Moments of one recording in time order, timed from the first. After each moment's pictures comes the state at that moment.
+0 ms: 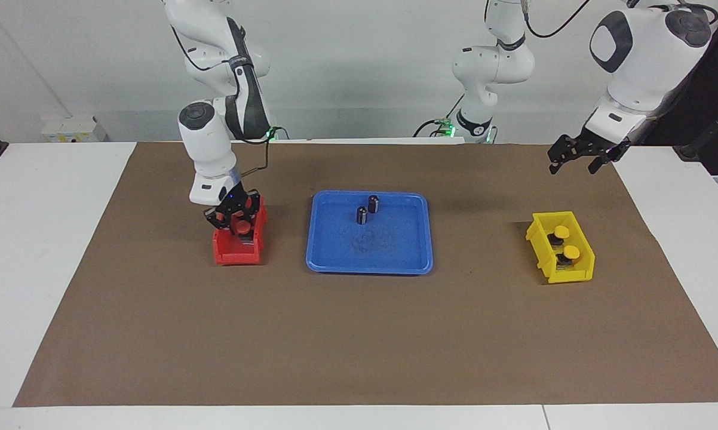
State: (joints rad) left arm -0.15 -0.17 0.13 -1.94 0.01 1.74 0.06; right arm 0.12 -0.05 0.03 -2.41 0.02 2.48 -0.43
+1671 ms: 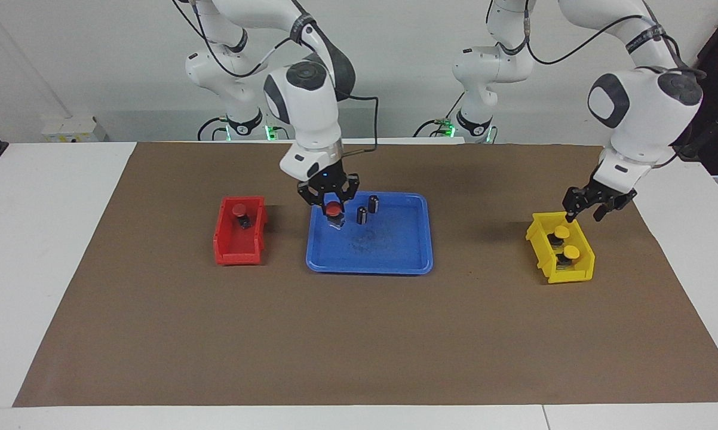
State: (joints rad) left arm -0.09 0.09 0.13 -1.98 0.01 2.17 0.11; right arm 0.56 0.21 0.03 -1.86 0.00 2.19 0.52
